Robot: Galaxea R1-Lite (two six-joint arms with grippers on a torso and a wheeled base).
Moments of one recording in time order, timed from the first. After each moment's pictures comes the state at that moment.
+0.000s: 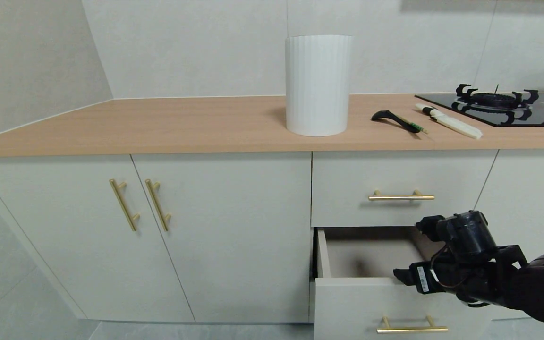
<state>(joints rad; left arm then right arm) 0.01 0.00 0.00 0.00 -0.01 0.01 0.37 1.87 -0.57 -0.48 -0.20 0.15</state>
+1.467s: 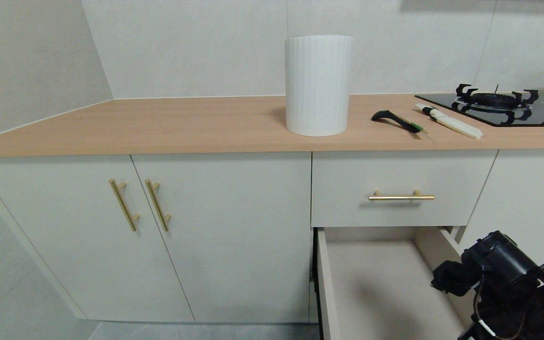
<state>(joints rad) 0.01 0.00 0.00 0.00 -0.01 0.01 0.44 1.62 -0.60 0.23 -0.10 -0.13</state>
